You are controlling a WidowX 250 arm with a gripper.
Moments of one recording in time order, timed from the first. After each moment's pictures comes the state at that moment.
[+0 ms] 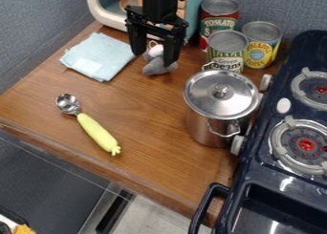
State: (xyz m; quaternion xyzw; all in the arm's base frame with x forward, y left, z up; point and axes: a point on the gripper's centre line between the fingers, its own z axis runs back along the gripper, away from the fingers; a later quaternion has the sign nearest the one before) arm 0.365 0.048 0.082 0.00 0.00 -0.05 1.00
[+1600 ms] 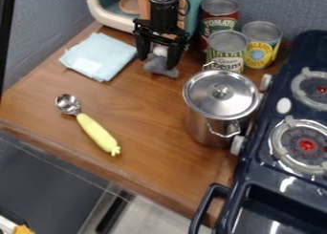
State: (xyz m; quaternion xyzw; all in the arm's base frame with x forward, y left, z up) arm 0.422 0.078 0.028 0.02 0.02 0.00 1.00
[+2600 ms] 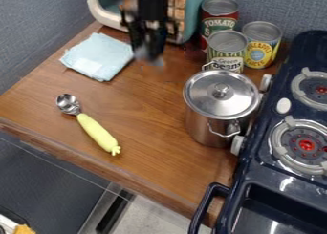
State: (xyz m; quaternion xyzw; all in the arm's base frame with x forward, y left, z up) arm 0.383 0.075 0.085 0.02 -0.01 0.00 1.00
